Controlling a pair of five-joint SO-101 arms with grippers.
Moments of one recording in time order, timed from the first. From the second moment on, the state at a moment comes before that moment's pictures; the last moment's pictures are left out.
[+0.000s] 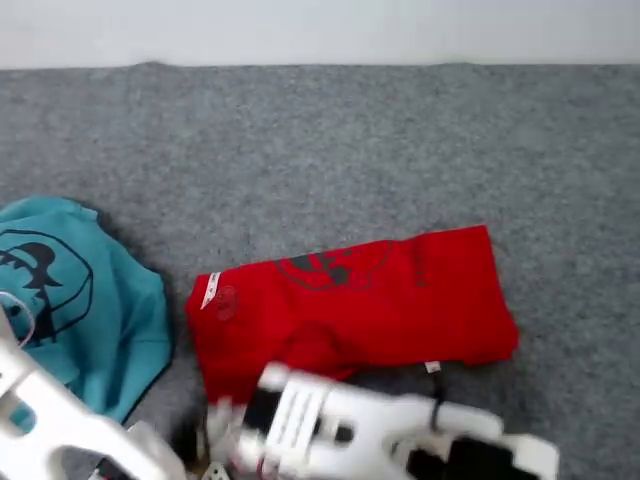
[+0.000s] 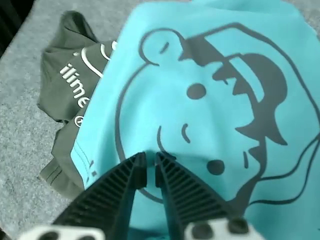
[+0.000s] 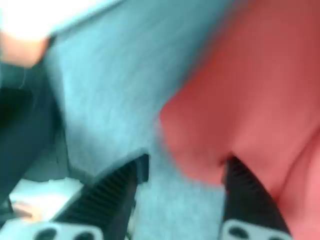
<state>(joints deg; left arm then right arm) -57.1 -37.2 38.4 65.5 -17.7 -76.9 -14.5 45.9 75.9 27.2</state>
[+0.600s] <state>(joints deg) -62.6 -37.2 35.1 65.5 -13.4 -74.3 -14.5 45.9 72.6 20.0</state>
